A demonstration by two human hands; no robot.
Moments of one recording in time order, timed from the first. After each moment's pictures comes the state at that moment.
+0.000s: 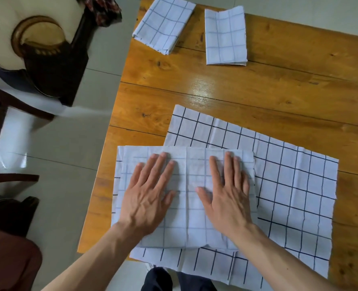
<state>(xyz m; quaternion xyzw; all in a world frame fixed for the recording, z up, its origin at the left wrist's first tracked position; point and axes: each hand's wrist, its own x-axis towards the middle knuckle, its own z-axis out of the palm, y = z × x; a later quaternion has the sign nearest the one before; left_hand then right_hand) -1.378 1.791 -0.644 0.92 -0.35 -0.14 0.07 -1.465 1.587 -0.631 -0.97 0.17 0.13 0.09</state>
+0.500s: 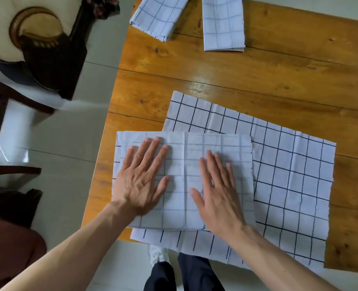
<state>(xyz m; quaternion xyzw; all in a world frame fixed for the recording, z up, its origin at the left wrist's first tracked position) -1.372 1.804 -0.644 0.92 -0.36 -0.13 0.03 -1.492 1.610 -0.629 -0.98 0.08 0.09 0.15</state>
